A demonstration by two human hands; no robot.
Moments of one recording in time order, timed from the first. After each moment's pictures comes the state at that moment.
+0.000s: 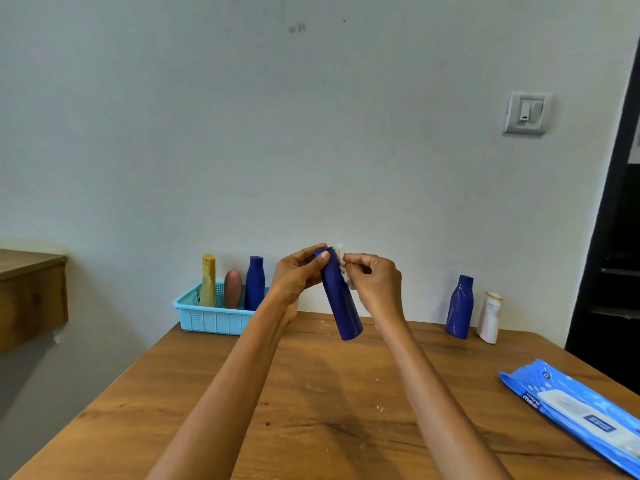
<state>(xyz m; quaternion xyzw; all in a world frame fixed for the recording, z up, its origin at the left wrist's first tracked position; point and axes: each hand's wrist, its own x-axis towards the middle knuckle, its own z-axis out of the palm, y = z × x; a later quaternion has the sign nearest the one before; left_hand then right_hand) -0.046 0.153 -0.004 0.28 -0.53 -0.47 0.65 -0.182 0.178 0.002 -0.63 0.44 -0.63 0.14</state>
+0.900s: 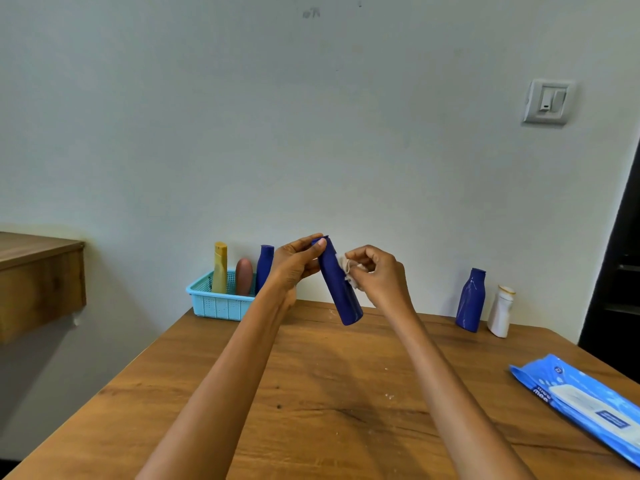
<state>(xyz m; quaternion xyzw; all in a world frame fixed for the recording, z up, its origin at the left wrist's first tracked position) -0.027 0.151 -0.005 0.30 -0.49 -0.48 0.66 -0.182 0.174 -0.006 -0.69 0.43 -0.56 0.14</state>
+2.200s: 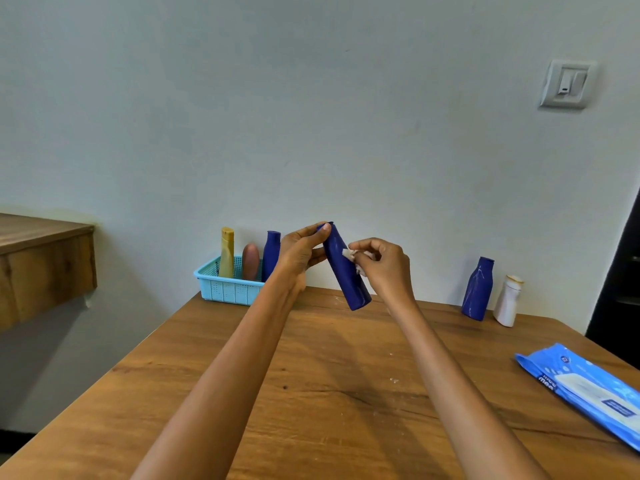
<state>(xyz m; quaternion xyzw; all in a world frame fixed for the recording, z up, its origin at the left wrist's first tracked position) -0.031 0.153 -0.007 0.32 -0.45 -0.49 0.68 -0.176 0.173 -0.014 -0.66 0.43 -0.59 0.17</state>
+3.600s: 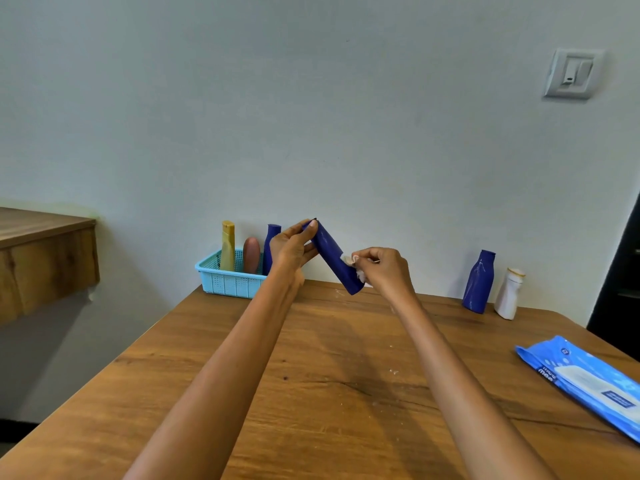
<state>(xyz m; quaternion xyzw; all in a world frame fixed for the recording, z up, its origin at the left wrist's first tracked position) -0.028 0.151 -0.015 0.33 -0.34 -0.49 0.73 -0.183 0.168 -0.027 -0.66 0.51 -0.51 0.19</state>
